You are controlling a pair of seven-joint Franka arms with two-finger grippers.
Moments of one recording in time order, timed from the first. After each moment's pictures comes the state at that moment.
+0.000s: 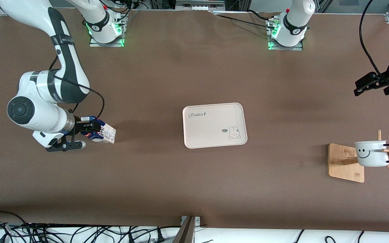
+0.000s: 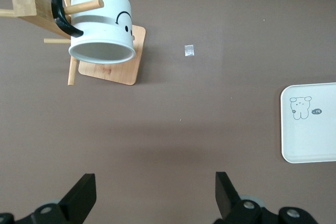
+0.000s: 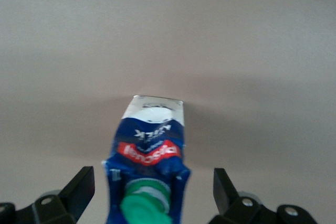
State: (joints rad) left arm -0.01 -0.01 0.06 -1.68 0.02 1.70 0.01; right arm 0.28 0.45 -0.19 -1.65 0.09 1.98 -0.03
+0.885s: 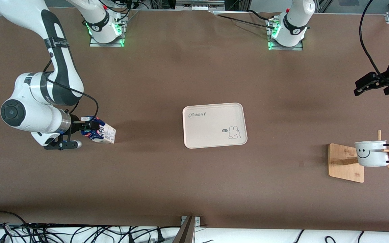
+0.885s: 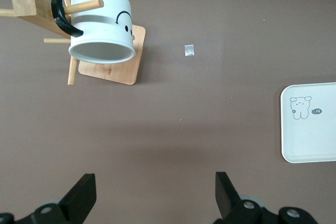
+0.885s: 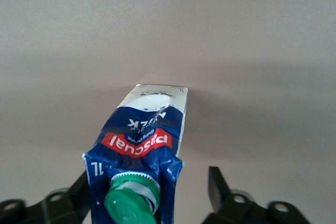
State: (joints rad) left arm -0.01 -0.01 0.06 -1.68 0.02 1.70 0.01; right arm 0.26 0.45 -0.19 -1.68 0.16 1.97 -0.03
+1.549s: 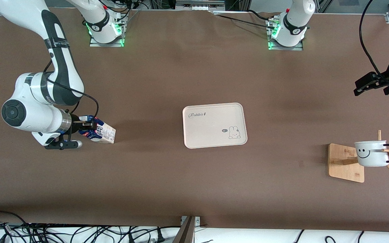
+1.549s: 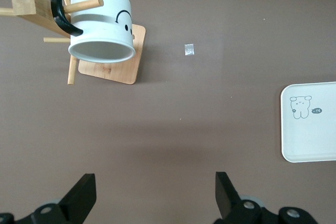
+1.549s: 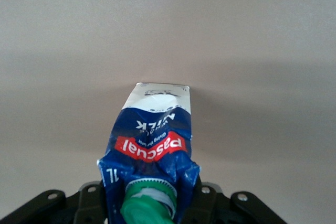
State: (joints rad) left arm -0.01 -0.01 0.06 -1.68 0.02 1.70 0.01; right arm 0.26 0.45 -0.19 -1.68 0.17 1.97 -0.03
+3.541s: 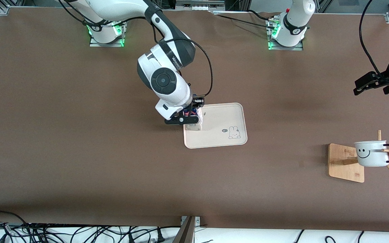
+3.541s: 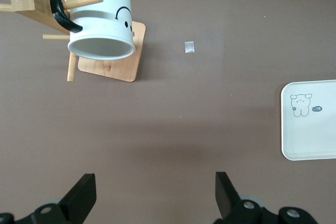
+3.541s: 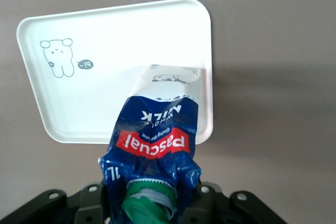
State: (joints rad) left arm -0.01 -0.01 0.06 -1.68 0.02 1.69 0.01; right arm 0.71 0.72 -0.02 -1.22 0.26 1.88 0.59
